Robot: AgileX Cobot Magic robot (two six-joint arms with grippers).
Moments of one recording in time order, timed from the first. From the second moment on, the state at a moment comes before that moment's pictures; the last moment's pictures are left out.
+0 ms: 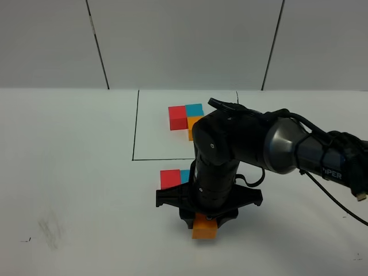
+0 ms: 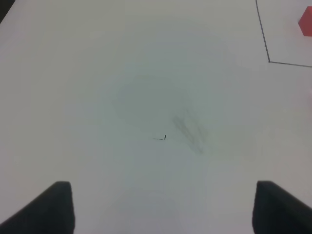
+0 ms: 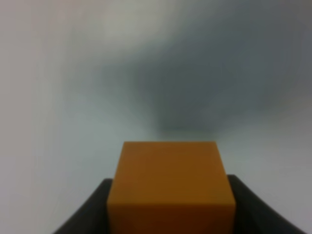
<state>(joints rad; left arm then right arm) 0.05 -0.01 -0.51 0.02 1.07 -0.11 0.83 2.01 -1.46 0.06 1.00 0.66</state>
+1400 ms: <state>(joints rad) 0.05 -0.01 -0.51 0.02 1.07 -0.11 0.86 2.26 -1.76 -0.05 1.09 0.63</state>
